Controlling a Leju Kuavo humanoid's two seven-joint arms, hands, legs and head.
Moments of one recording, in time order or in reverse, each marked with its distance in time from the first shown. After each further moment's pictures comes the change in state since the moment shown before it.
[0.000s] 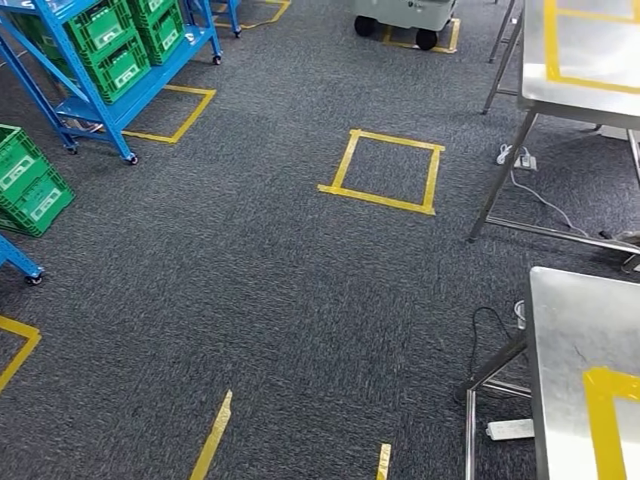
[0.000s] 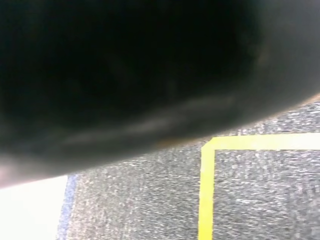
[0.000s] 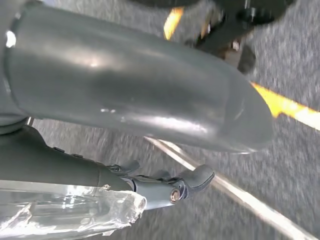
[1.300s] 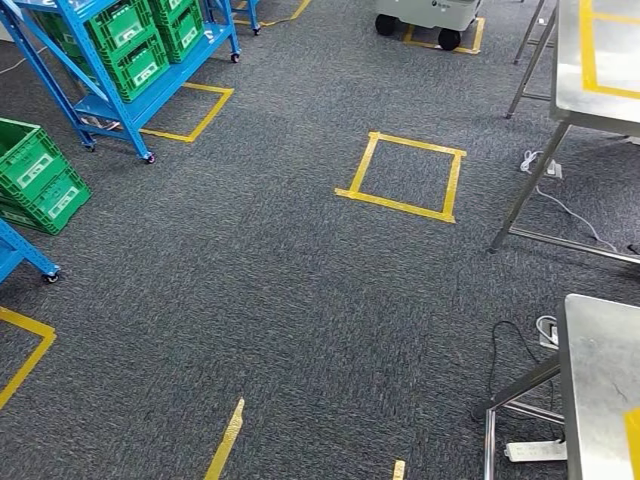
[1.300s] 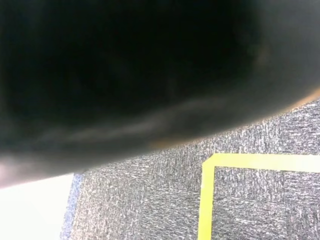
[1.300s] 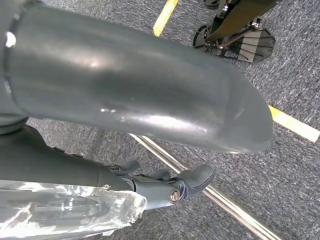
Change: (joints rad) left arm 0.004 0.001 -0.020 -0.003 -0.015 0.017 0.015; right arm -0.008 -0.021 0.001 0.020 0.000 -0.010 0.003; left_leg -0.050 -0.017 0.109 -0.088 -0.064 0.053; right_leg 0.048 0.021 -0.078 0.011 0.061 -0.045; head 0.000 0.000
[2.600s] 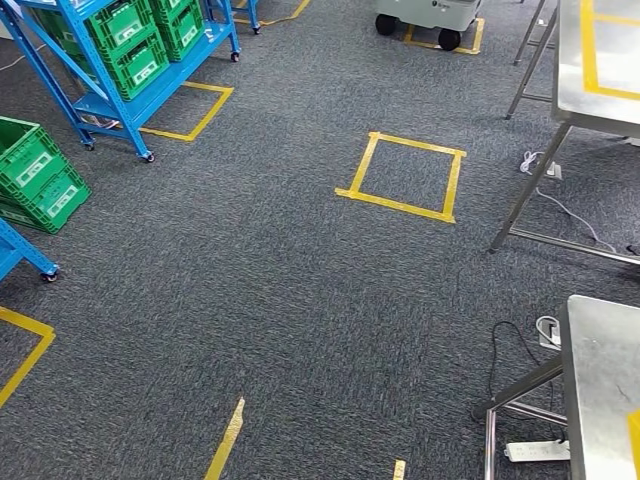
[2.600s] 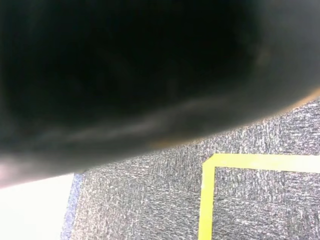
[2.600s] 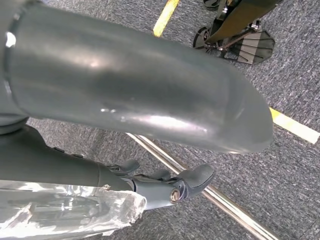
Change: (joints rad) left arm 0.000 0.000 0.000 0.000 0.000 0.000 0.002; right arm 0.000 0.000 0.000 0.002 0.000 0.000 0.000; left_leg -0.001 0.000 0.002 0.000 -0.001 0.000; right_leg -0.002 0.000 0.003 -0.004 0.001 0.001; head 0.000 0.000
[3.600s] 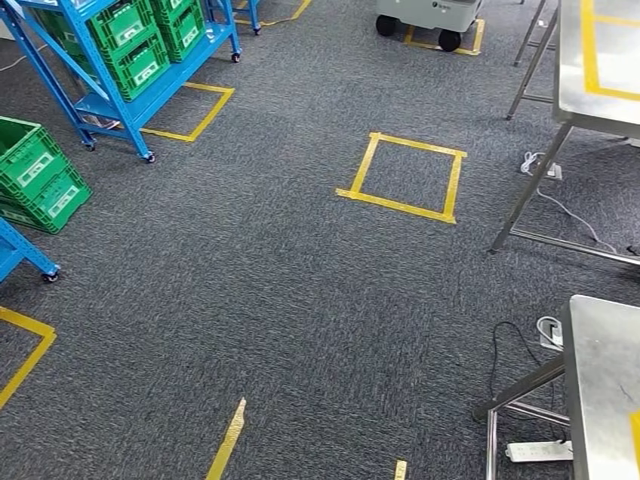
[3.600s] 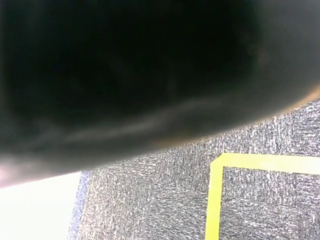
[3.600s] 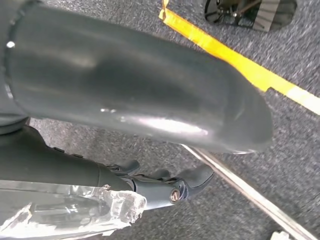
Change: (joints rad) left arm 0.000 0.000 0.001 0.000 0.015 0.003 0.043; right arm 0.009 -0.006 0.111 0.025 -0.001 -0.143 0.067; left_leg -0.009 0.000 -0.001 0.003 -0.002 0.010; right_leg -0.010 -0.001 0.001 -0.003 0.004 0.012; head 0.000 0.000
